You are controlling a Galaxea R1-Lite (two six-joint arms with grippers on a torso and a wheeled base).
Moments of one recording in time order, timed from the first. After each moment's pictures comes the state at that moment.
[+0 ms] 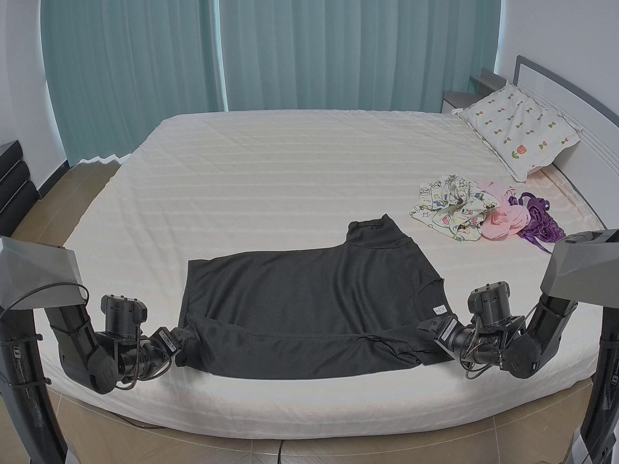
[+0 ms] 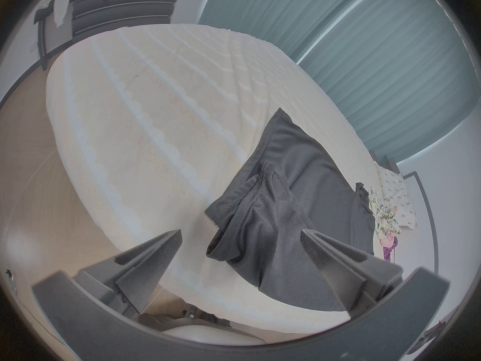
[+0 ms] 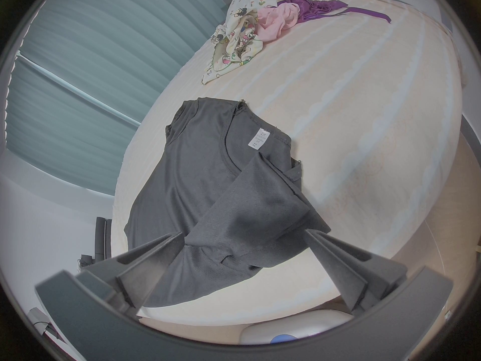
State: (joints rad) left arm -0.08 2.19 -0.40 -1.02 -0.02 -0.82; right arm 0.32 2.23 -0.54 -0.93 -0.03 0.95
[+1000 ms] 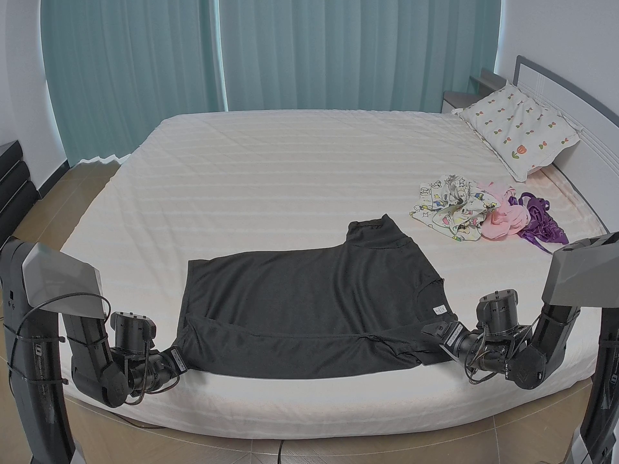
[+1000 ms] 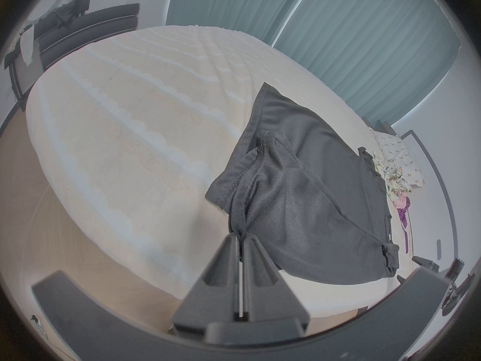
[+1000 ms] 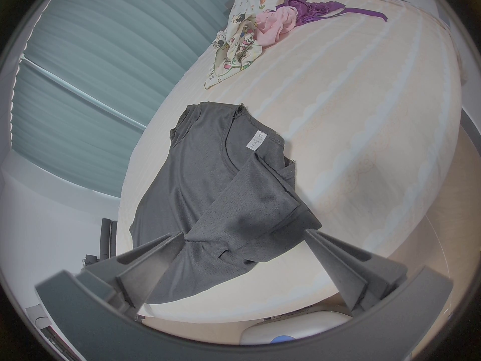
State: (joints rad) left arm -0.10 2.34 -0.35 -1.19 -0.04 -0.62; right arm 0.31 2.24 -0.44 -1.09 -0.01 0.94
